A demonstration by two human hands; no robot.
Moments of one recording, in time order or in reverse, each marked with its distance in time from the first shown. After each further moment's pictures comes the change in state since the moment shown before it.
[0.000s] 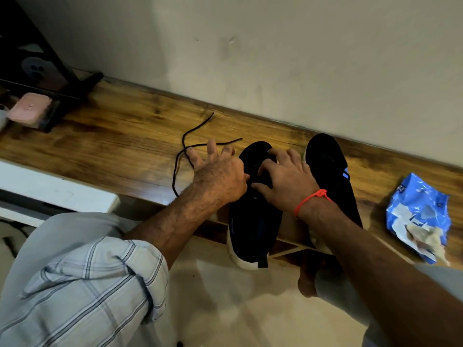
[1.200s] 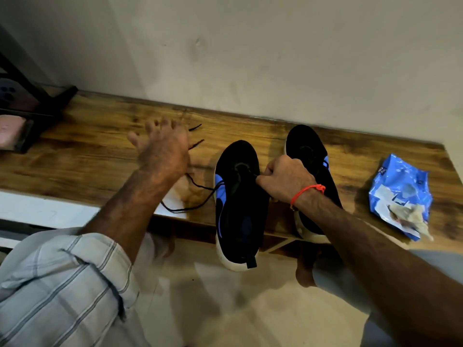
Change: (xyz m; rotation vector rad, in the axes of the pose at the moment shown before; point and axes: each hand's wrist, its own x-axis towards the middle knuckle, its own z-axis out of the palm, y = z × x) left_hand 0.015 -0.044 -0.026 -0.019 0.294 -0.173; right_hand -0.012 0.022 -0.012 0.494 -0.040 0.375
